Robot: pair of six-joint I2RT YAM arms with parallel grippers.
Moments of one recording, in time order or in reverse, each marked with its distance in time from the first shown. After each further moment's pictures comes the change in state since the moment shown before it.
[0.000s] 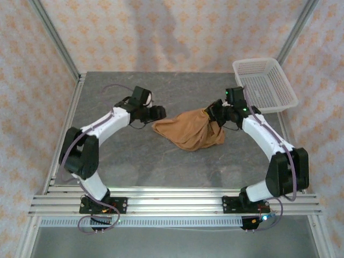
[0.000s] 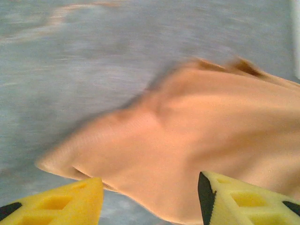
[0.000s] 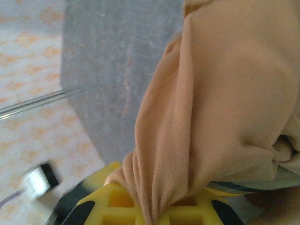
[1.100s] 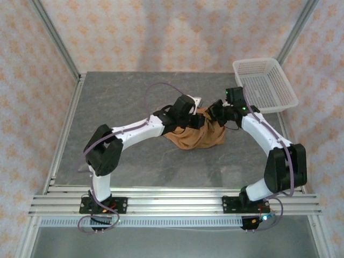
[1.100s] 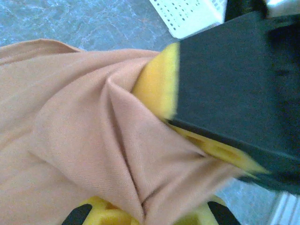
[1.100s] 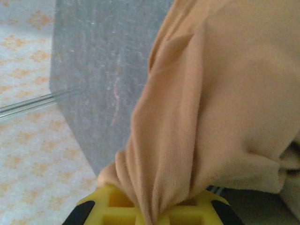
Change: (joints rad) left arm -0.355 0.207 0.220 0.221 -0.072 0.039; right arm -0.025 0.033 0.003 -0.009 0.018 -0.082
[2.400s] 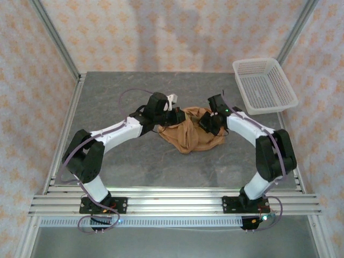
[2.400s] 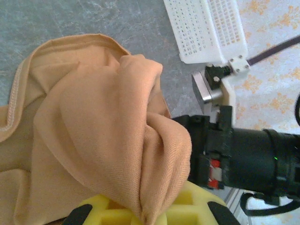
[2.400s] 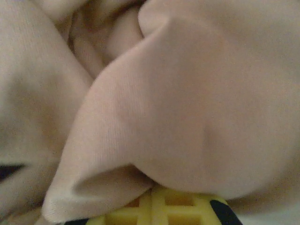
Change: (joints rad) left arm 0.193 -0.183 -0.264 0.129 0.183 -0.229; right arm 0.140 0.160 0.023 -0.088 0.211 -0.167
